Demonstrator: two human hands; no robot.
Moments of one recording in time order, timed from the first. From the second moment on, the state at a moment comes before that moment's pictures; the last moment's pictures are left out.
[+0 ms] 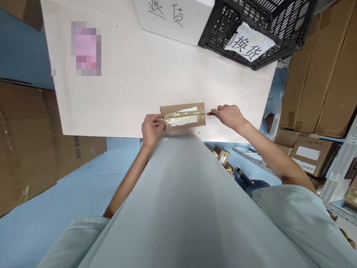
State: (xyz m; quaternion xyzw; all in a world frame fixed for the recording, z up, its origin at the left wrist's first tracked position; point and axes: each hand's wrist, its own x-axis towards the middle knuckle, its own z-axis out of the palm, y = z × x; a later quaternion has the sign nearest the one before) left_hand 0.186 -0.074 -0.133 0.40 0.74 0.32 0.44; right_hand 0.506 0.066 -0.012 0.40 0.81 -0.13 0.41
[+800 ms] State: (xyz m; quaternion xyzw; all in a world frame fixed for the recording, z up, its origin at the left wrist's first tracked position) left_hand 0.152 -0.084 -0.145 0.37 0.76 0.32 0.43; right_hand 0.509 -0.005 -0.103 0.50 0.77 -0.40 -0.03
